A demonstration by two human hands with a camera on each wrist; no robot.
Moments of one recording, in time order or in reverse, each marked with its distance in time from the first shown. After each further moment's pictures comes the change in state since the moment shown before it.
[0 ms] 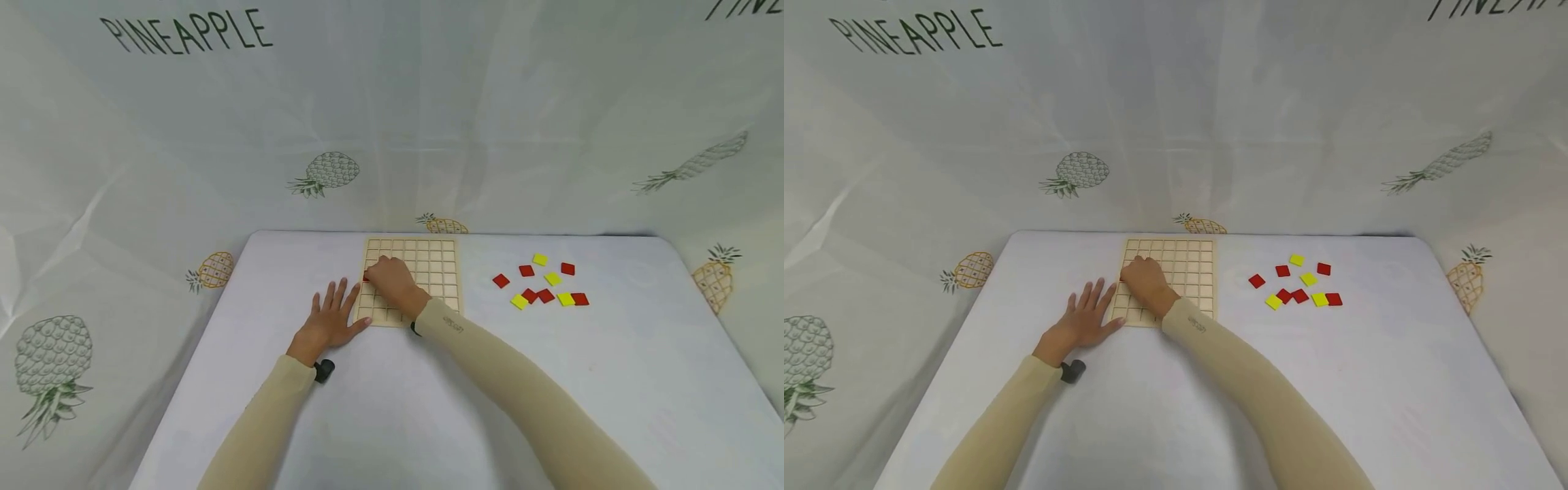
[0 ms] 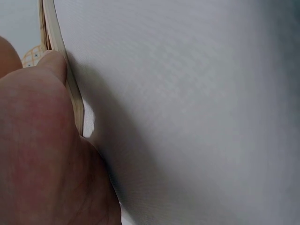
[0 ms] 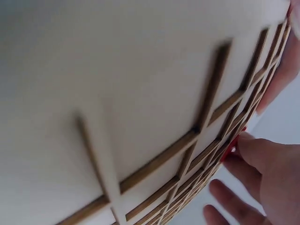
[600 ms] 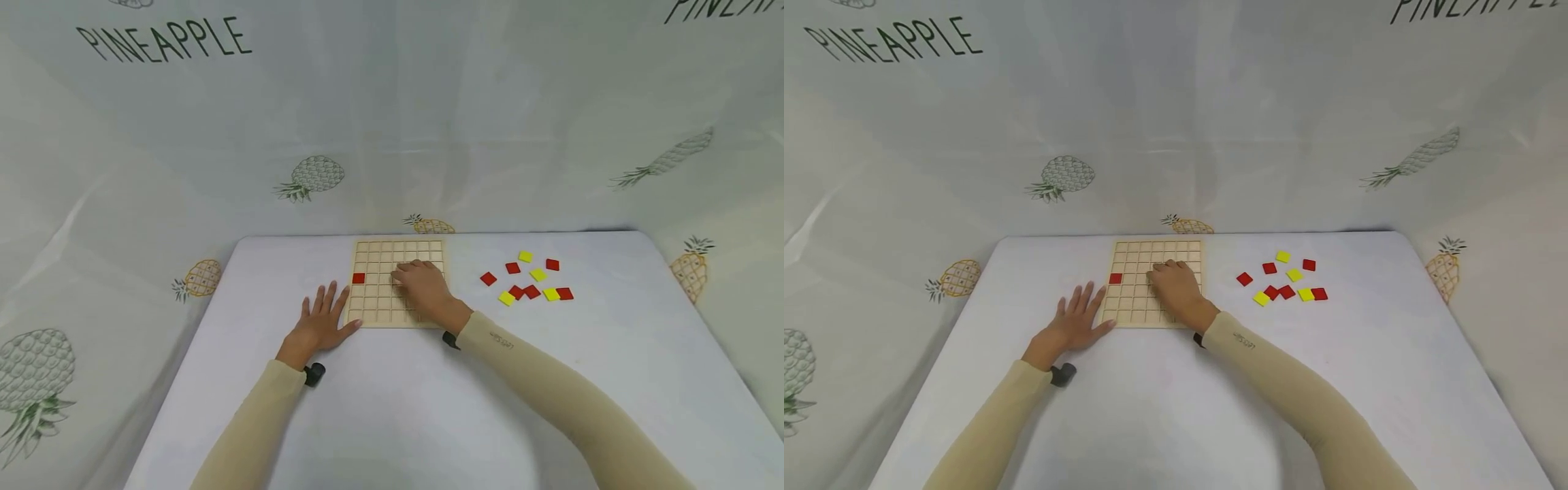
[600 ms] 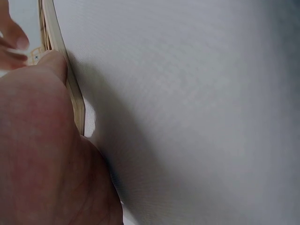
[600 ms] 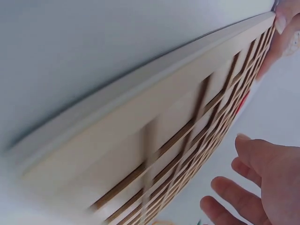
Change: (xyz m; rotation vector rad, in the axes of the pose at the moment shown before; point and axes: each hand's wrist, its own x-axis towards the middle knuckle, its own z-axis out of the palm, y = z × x) left_hand -0.007 0.008 -0.008 -0.025 -0.007 -0.013; right_hand -0.080 0.049 -0.012 0.195 0.106 0.089
